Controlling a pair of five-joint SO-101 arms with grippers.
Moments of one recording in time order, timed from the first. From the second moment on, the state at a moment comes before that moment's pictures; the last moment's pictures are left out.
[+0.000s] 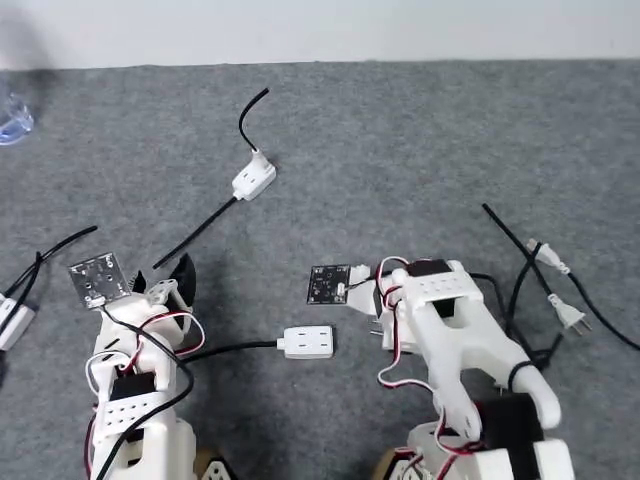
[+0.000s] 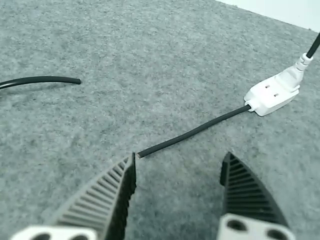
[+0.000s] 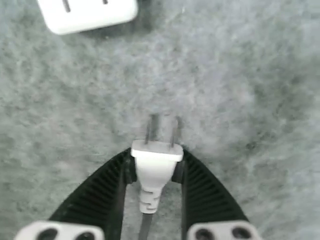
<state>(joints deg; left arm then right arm) -16.8 -56.5 96.2 7.0 15.9 -12.2 -8.8 49.9 53.6 70.6</state>
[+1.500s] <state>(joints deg) 34.7 -56.5 96.2 -2.2 32.0 -22.2 -47.6 51.8 67.4 51.3</state>
